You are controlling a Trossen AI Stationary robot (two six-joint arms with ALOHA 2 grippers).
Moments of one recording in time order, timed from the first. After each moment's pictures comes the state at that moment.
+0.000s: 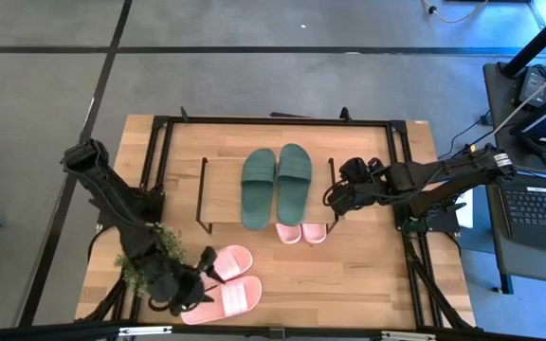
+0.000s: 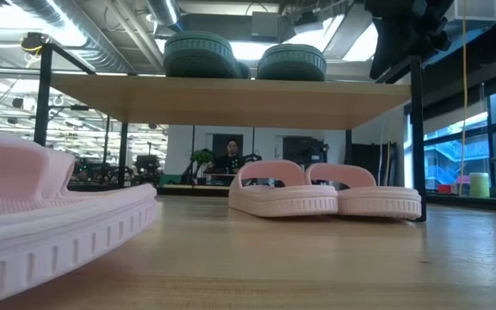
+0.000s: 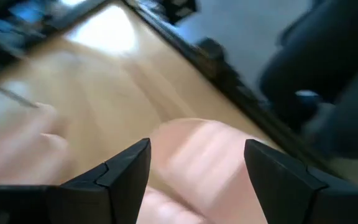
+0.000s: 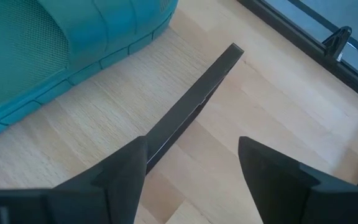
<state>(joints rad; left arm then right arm) -0.90 1.38 0.87 -0.17 -0.45 -0.01 0.21 1.28 1.15 -1.12 0.58 0.94</state>
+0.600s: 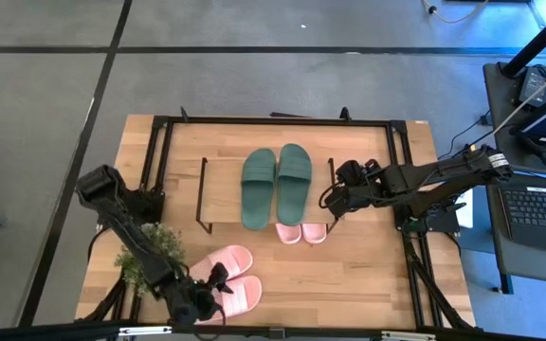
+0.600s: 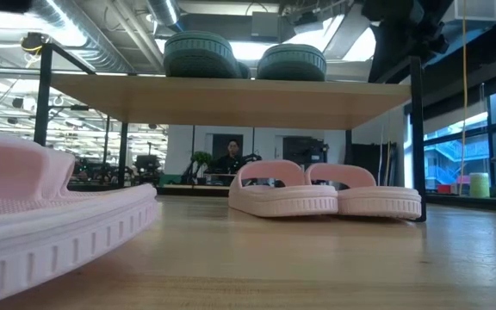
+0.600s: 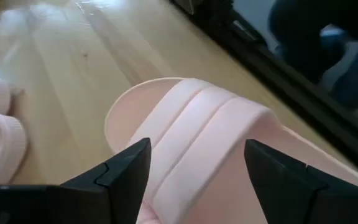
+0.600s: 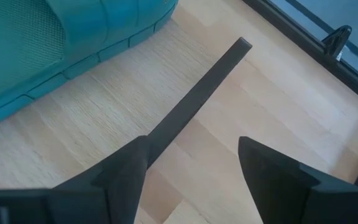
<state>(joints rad) -0.91 1.70 0.98 -0.19 -0.48 -0.02 0.21 1.32 1.15 -1.12 0.59 0.94</state>
